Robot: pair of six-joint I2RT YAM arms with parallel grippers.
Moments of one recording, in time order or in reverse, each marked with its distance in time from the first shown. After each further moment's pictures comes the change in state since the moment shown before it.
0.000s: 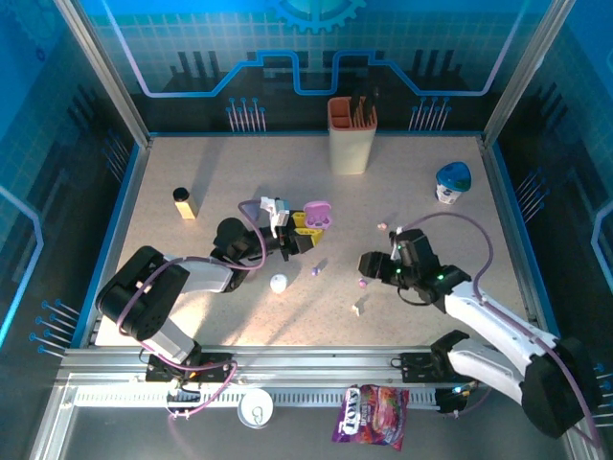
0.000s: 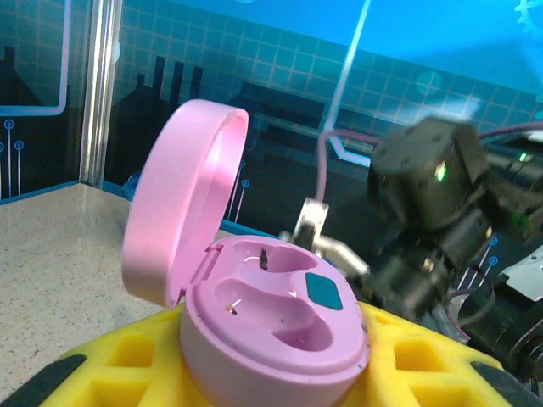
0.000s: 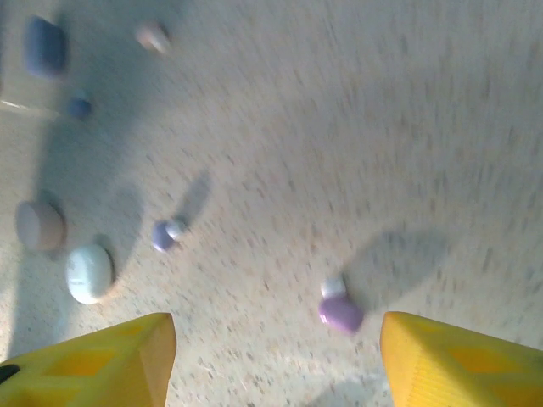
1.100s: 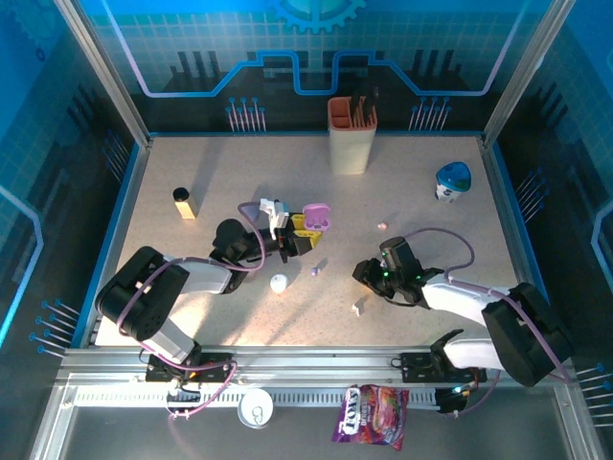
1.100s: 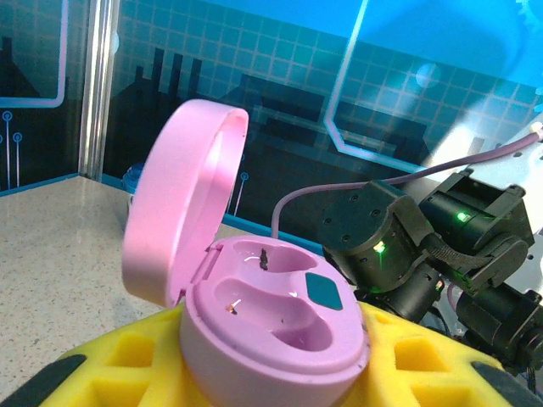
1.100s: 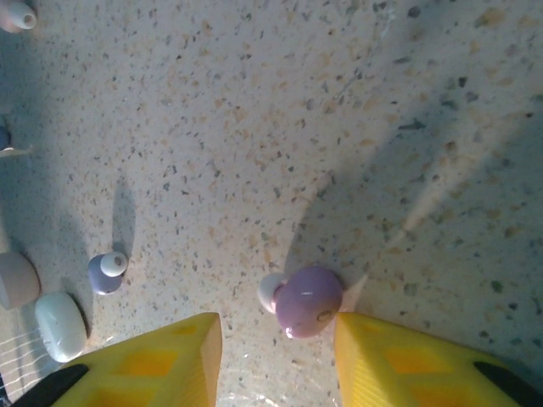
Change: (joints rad) left arm 0.005 -0.002 -0.017 0.000 0.011 0.008; right arm 0.012 0.296 -0.074 0.323 -0.042 0.249
